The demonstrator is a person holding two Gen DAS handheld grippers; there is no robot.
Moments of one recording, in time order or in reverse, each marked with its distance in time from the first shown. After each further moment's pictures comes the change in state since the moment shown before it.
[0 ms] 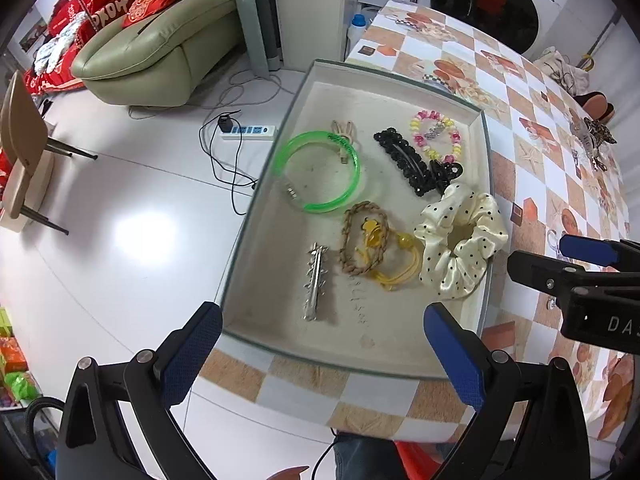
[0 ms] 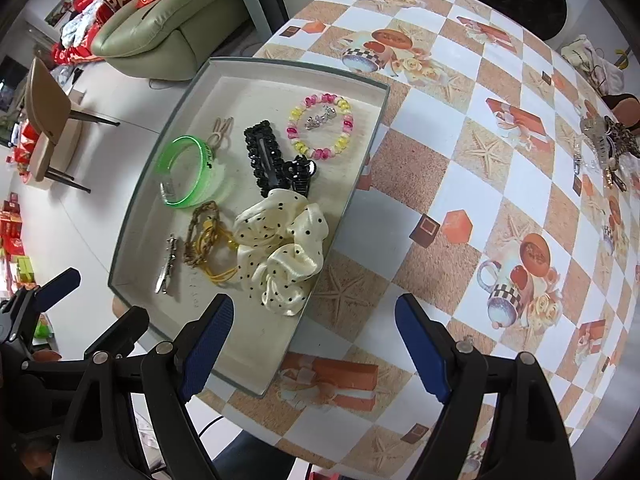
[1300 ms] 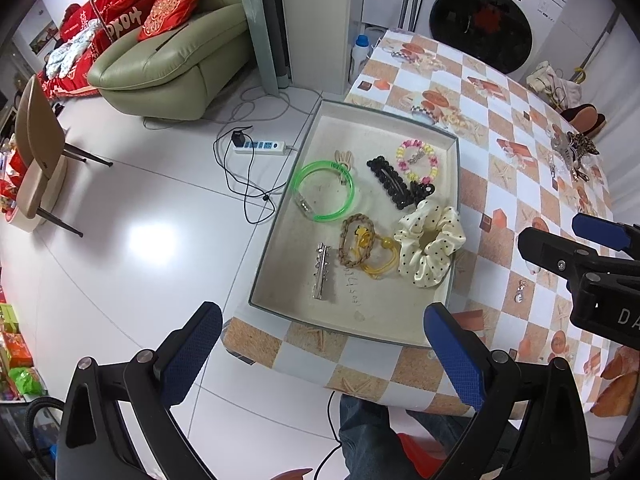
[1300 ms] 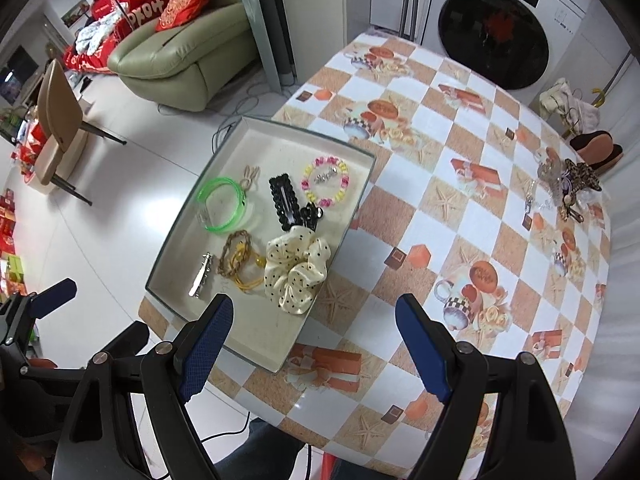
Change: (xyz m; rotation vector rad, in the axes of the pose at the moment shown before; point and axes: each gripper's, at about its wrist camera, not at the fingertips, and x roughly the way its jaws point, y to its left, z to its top) left arm -0.079 -0.001 -0.008 -0.004 -0.048 0.019; right arm -0.092 0.021 -0.011 -0.053 -0.147 -0.056
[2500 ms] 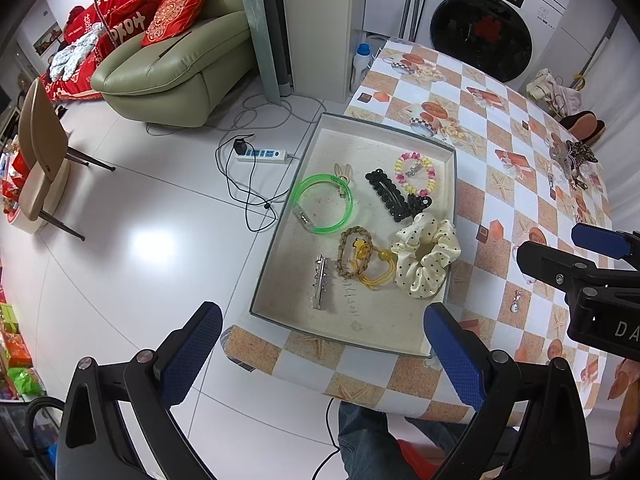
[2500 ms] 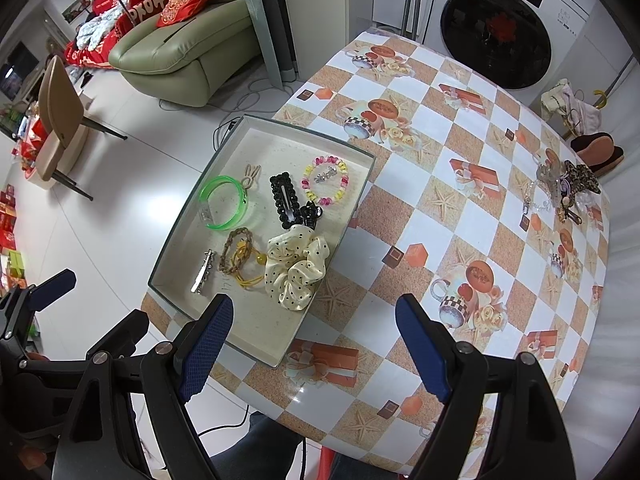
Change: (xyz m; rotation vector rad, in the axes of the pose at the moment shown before) left arm -0.008 -0.001 0.004 -0.016 -0.025 0.007; right arm -0.006 0.000 0.003 -0.016 0.016 -0.002
